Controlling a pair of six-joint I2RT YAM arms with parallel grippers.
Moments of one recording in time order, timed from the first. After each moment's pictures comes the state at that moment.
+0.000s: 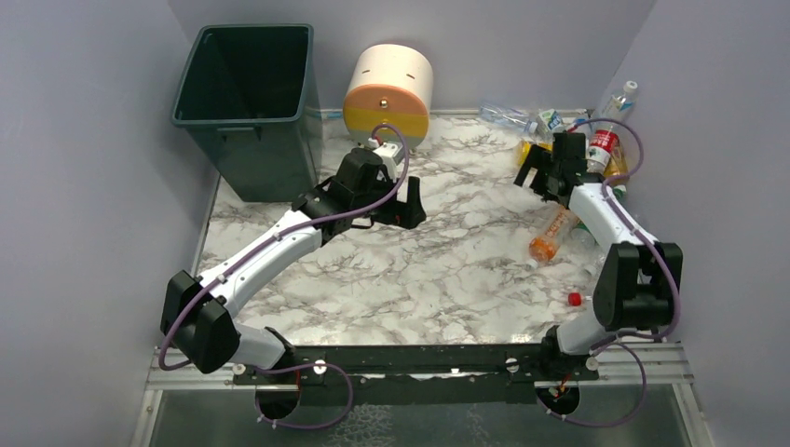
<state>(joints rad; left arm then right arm) -0.68 1.36 1.18 -0.43 0.17 -0.40 0.00 1.59 1.10 -0.33 0.12 0.38</state>
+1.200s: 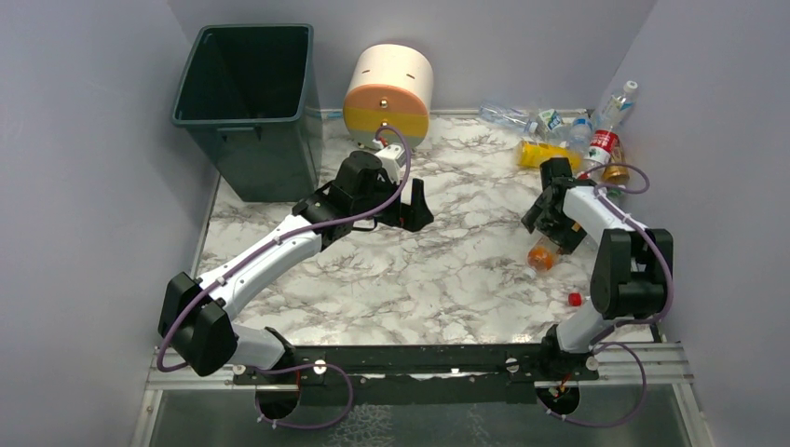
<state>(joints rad) -0.70 1.36 1.14 -0.32 0.25 -0.39 -0.01 1.61 1.05 -0.76 0.38 0.75</state>
